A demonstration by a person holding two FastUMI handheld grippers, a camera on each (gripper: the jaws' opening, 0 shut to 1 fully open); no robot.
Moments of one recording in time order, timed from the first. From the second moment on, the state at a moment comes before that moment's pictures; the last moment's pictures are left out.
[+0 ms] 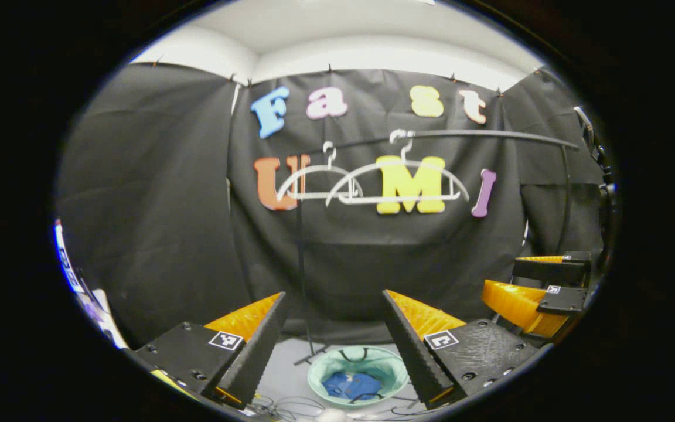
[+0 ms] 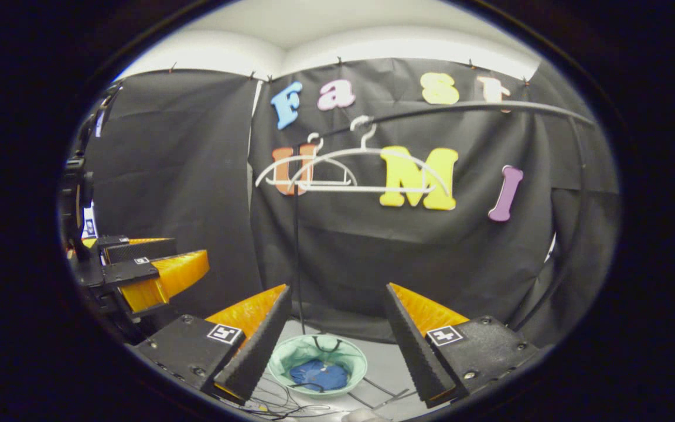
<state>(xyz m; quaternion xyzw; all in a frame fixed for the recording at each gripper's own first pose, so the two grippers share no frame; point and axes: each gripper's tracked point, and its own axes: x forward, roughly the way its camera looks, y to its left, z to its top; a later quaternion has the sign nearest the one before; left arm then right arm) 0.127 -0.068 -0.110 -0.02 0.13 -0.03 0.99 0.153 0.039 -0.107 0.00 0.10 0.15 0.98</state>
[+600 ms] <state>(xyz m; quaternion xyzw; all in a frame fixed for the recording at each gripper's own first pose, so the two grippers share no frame) -0.042 -0.012 -0.012 -0.01 0.09 0.09 0.99 0.003 -0.007 -0.009 0.07 0.00 0.20 0.98</state>
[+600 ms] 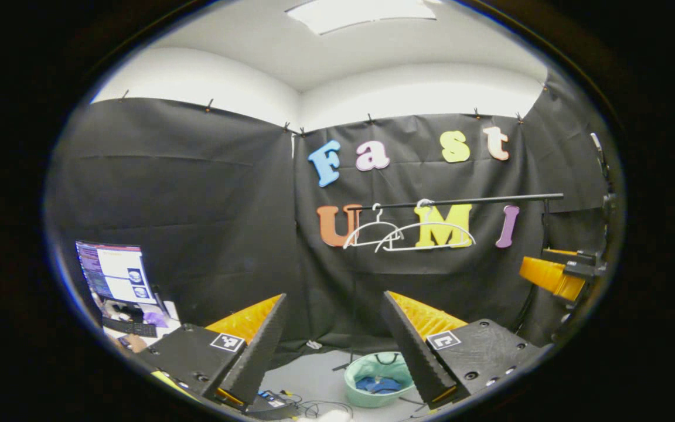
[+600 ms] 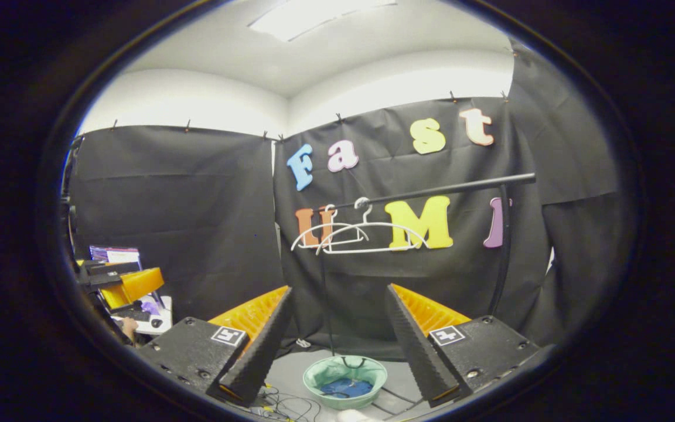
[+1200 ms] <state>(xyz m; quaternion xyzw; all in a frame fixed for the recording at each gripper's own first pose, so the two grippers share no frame) -0.099 0.088 -0.004 -0.03 0.06 0.11 0.99 -0.061 0.068 0.000 0.08 0.01 0.18 0.98</state>
